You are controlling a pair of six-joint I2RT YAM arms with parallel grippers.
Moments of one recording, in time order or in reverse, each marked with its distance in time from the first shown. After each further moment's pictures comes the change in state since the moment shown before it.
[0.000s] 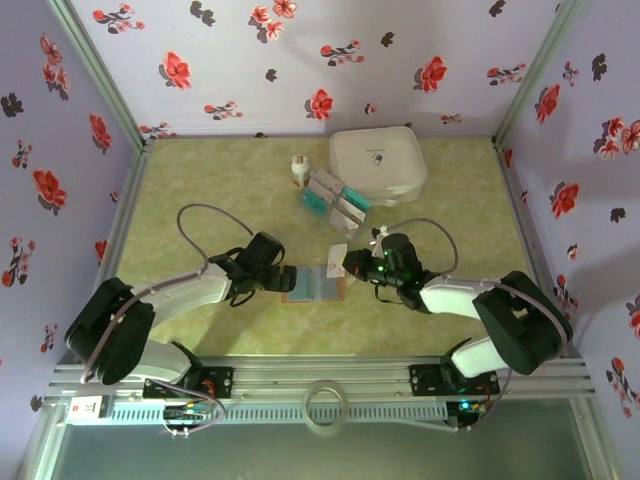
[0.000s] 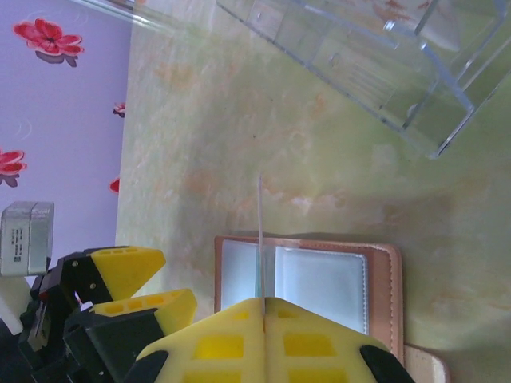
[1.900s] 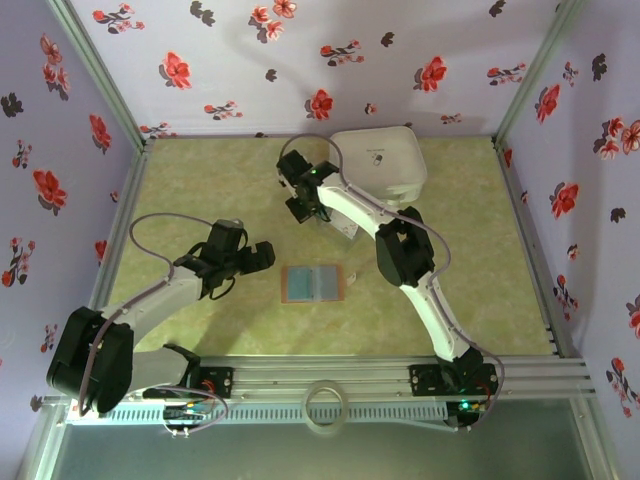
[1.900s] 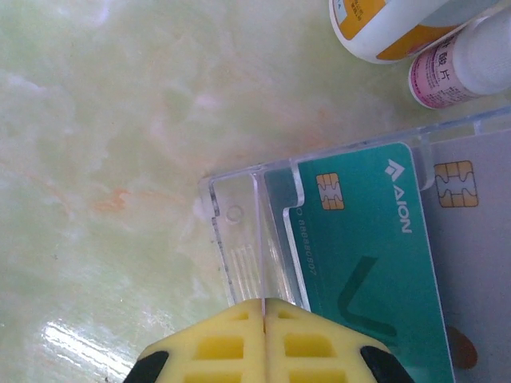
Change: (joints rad) left arm 0.273 -0.175 -0.078 0.084 0.144 -0.113; right arm 0.125 0.988 1.794 -1.481 0.497 -0.958
